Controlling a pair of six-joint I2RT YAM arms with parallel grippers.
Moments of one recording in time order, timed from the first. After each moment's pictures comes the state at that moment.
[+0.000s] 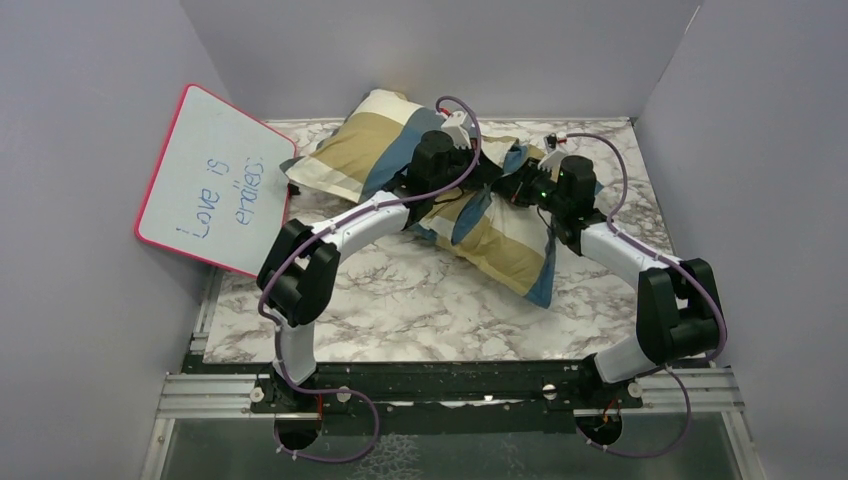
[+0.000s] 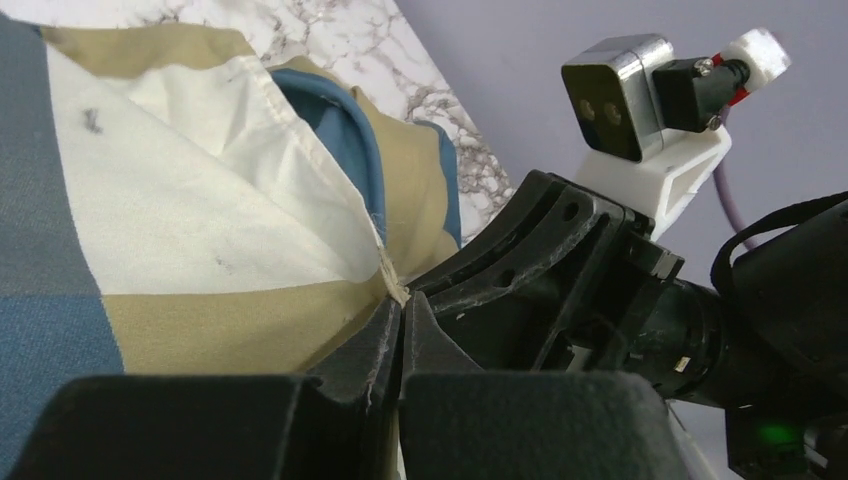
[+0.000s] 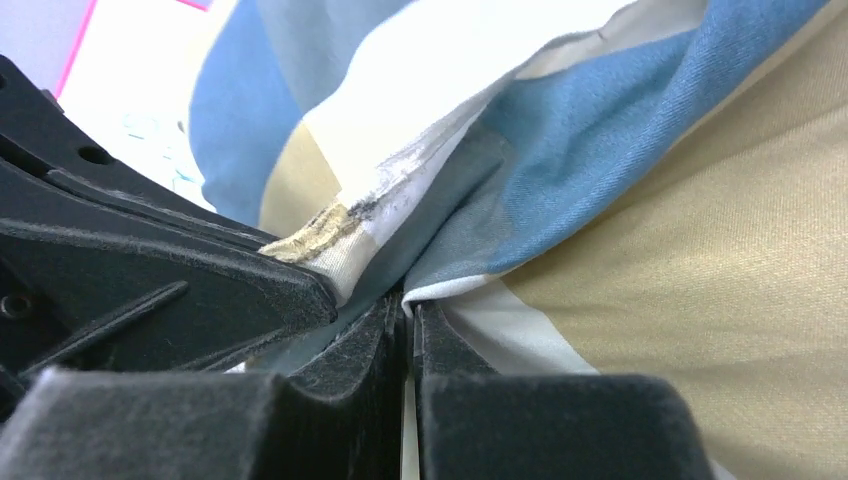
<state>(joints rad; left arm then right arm) -0.69 1.89 1.47 0.27 0.26 -0.64 0.24 1.51 0.87 0.38 -0.45 0.59</state>
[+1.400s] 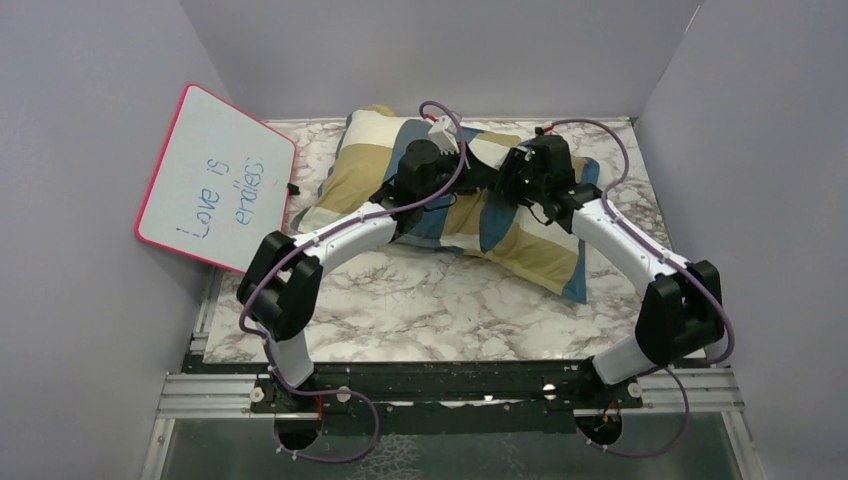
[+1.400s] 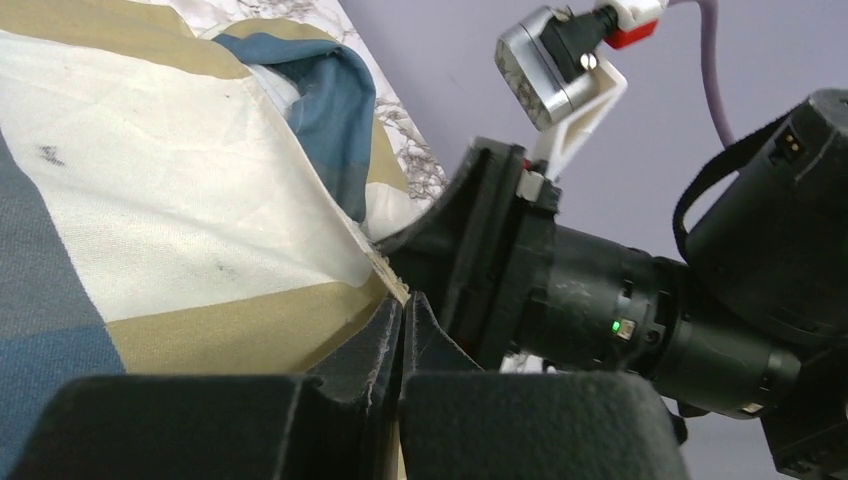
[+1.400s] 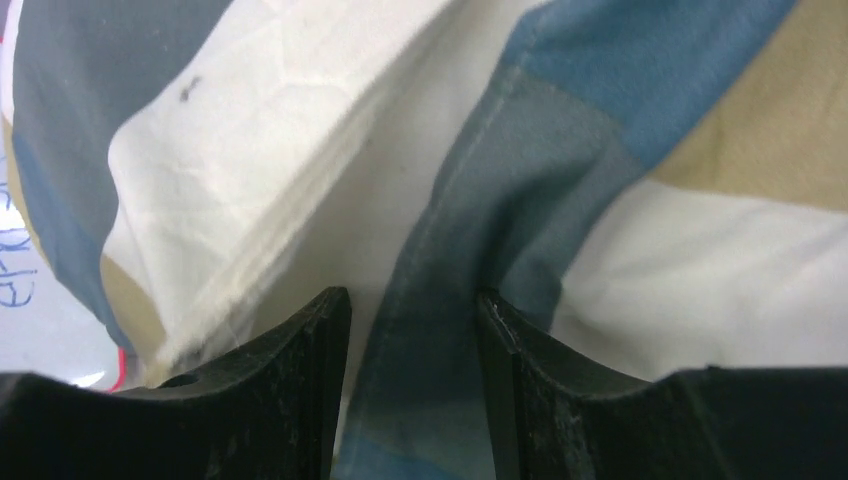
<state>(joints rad) -0.69 1.77 1.32 0.38 0.26 -0.75 0.36 1.49 1.15 -0.23 -0.01 0.62</state>
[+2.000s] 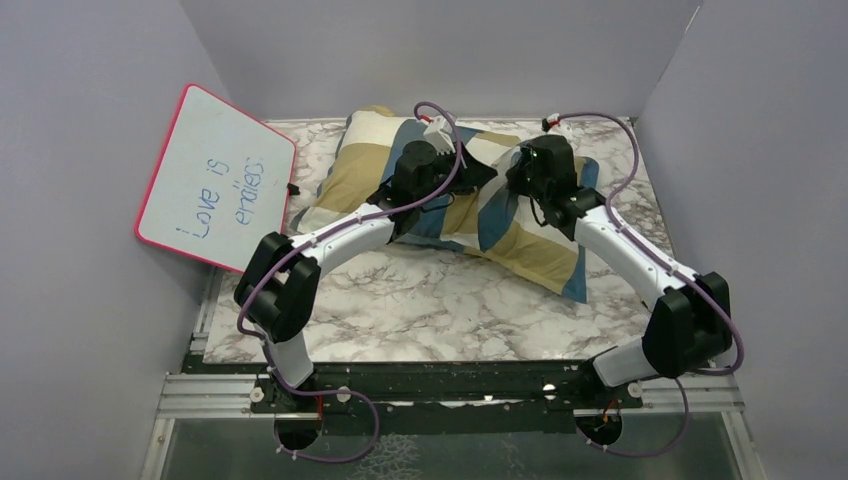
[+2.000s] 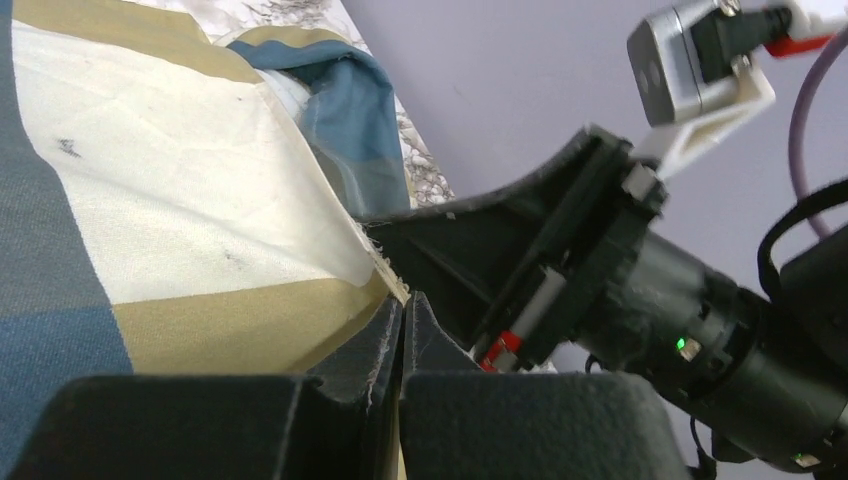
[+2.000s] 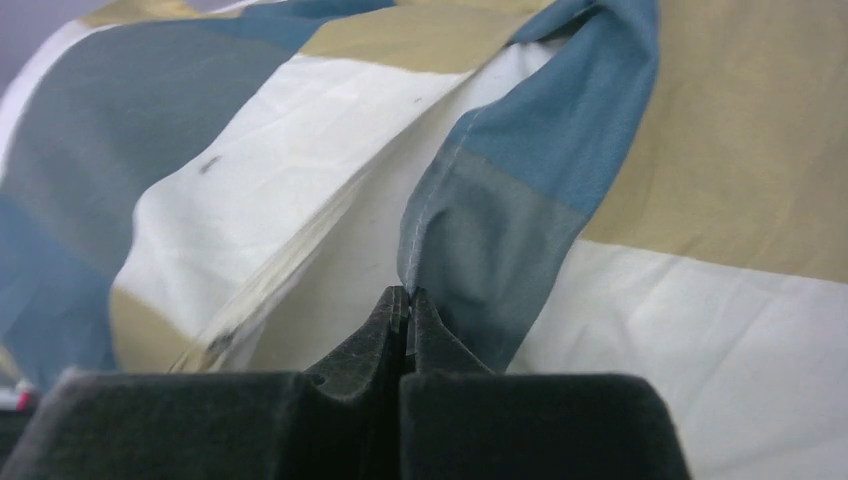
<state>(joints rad) -0.69 1.75 1.29 0.39 0.24 -0.78 0.41 1.49 1.20 -0.21 0.28 0.50</state>
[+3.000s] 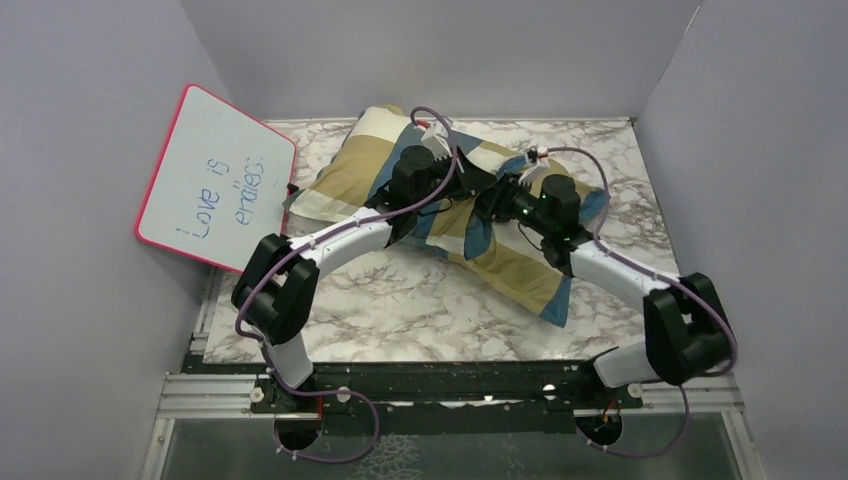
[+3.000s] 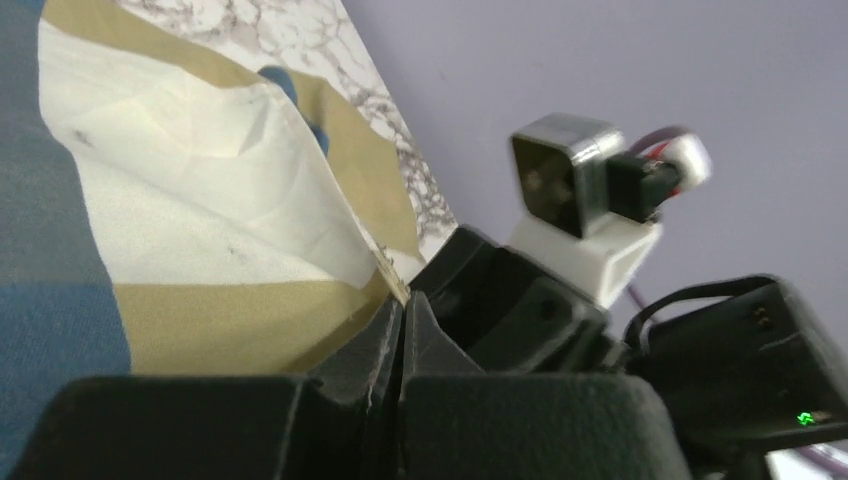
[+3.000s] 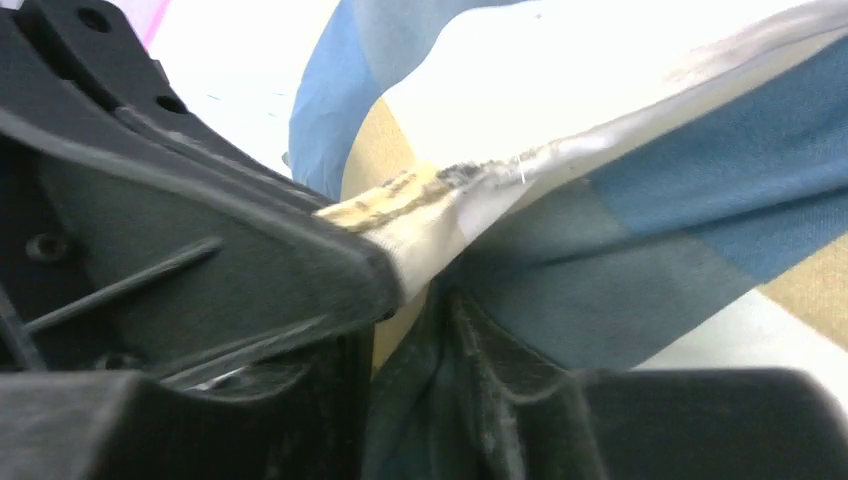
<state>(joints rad) -0.68 1.75 1.27 0.41 0.27 -0.85 0.40 1.48 0.73 0.64 -0.39 0.69</state>
